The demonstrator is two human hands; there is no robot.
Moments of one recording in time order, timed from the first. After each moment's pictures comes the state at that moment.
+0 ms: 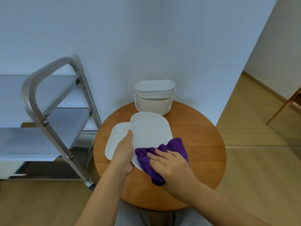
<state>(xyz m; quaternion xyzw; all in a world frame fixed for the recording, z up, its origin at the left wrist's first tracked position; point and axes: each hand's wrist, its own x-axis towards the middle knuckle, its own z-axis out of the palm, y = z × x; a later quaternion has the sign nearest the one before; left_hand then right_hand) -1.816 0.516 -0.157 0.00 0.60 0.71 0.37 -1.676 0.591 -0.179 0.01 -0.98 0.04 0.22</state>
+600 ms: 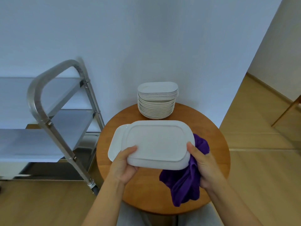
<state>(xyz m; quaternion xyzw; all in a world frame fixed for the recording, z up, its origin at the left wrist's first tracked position) -1.833 0.494 -0.201 0.00 0.34 0.81 0.47 -1.662 0.629 -0.168 -0.25 -0.41 0.84 0.27</state>
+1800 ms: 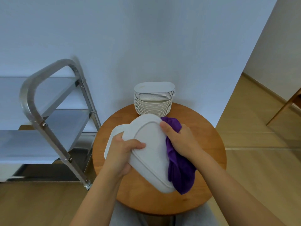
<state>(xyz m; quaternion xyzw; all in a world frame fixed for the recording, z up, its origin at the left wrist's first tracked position) -1.812 0.498 -0.128 0.21 0.54 0.75 0.32 -1.719 0.649 -0.138 -0.28 -0.81 0.47 0.22</state>
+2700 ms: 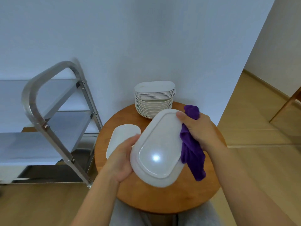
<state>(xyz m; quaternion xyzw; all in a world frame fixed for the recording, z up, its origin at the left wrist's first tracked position) -1.814 0.491 -0.142 0.10 0.43 0.73 0.51 -1.702 0.675 -0.116 -0.35 -0.61 0.63 0.31</state>
